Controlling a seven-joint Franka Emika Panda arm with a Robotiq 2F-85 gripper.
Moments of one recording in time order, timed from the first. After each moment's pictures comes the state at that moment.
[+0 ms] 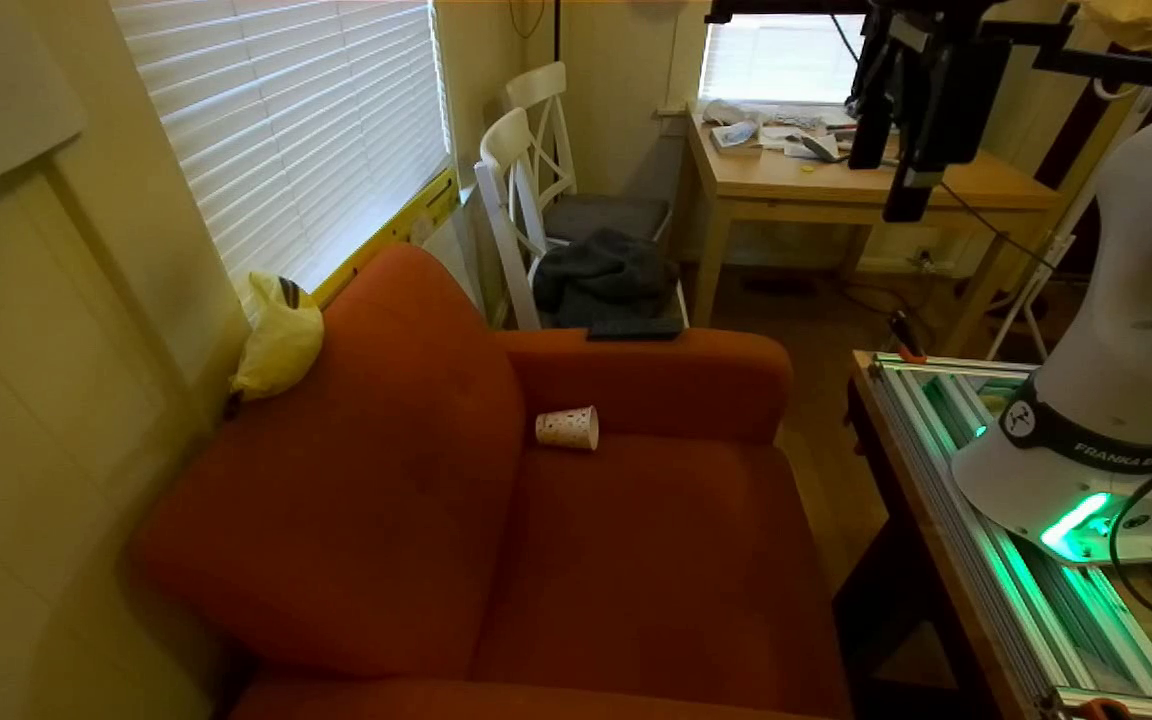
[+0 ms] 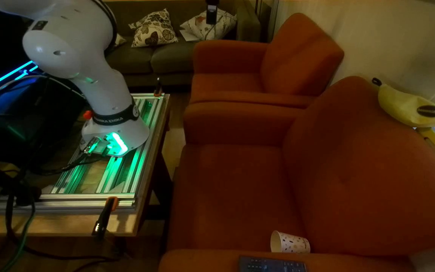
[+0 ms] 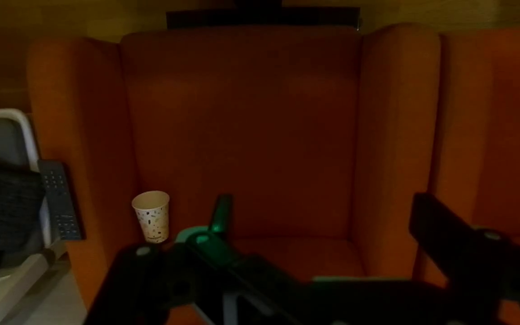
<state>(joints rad) 0.01 -0.75 0.11 -2.51 0.03 1.68 0.13</state>
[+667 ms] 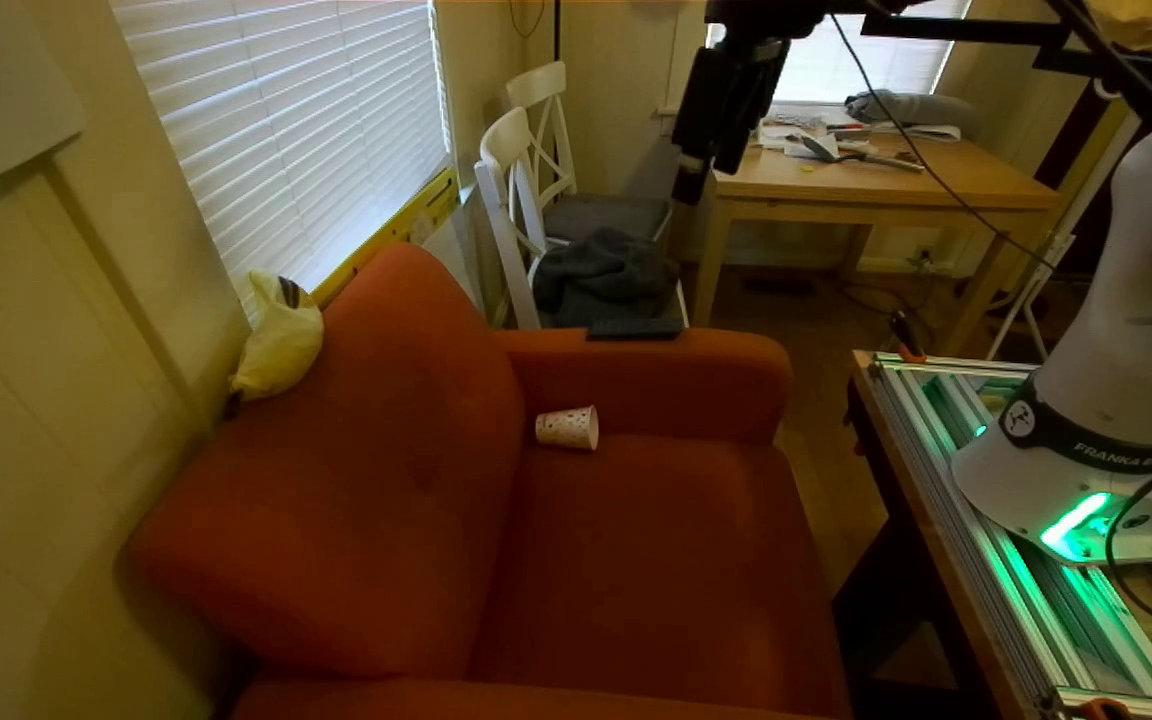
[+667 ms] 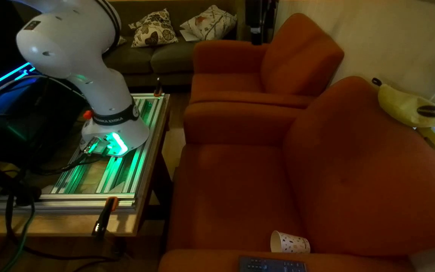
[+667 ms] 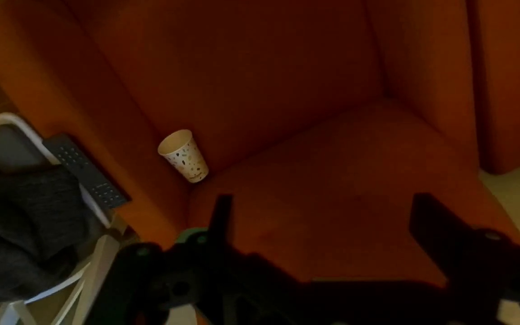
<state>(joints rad) -0.14 -0.55 0.10 -2.49 0.02 2.09 0.41</state>
